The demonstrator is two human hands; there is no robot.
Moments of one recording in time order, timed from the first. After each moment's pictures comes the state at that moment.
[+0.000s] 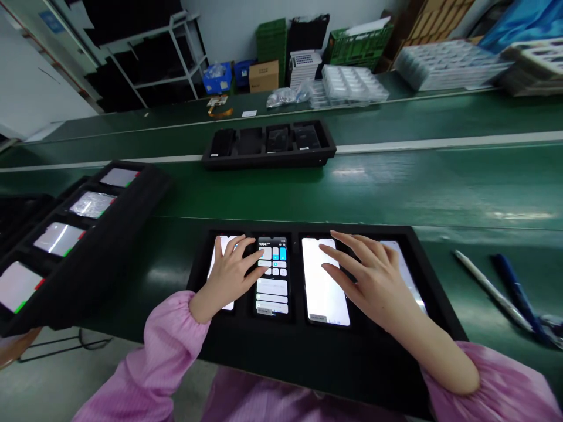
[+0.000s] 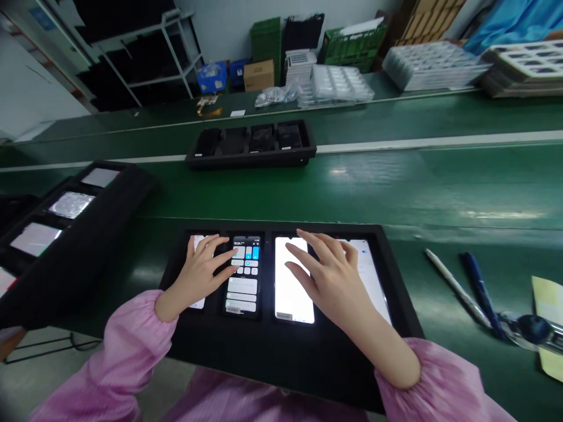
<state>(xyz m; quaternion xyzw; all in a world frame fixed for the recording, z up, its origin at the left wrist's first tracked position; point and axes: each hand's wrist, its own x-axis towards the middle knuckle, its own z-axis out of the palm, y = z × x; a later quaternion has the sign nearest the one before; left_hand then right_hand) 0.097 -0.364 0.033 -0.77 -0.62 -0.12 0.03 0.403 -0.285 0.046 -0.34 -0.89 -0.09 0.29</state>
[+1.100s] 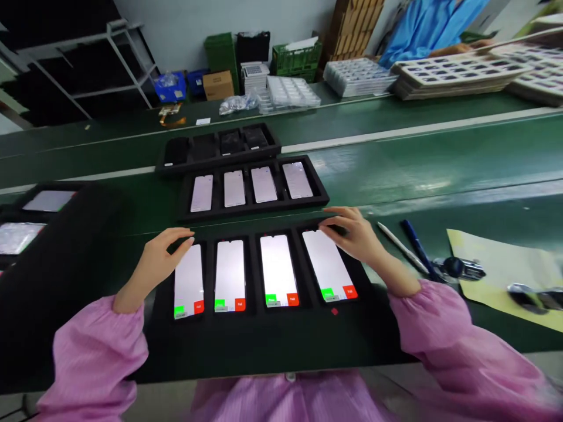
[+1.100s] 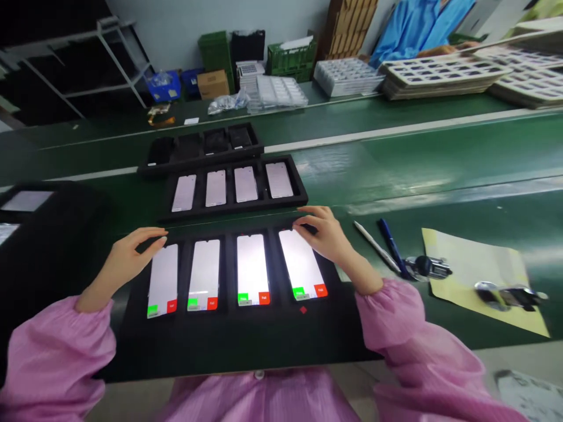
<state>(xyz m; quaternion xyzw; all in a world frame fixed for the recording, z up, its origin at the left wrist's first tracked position) 0.034 -0.316 0.061 -0.67 -0.68 -0.27 -0.12 0.499 -0.204 0.000 -0.46 -0.82 0.08 0.33</state>
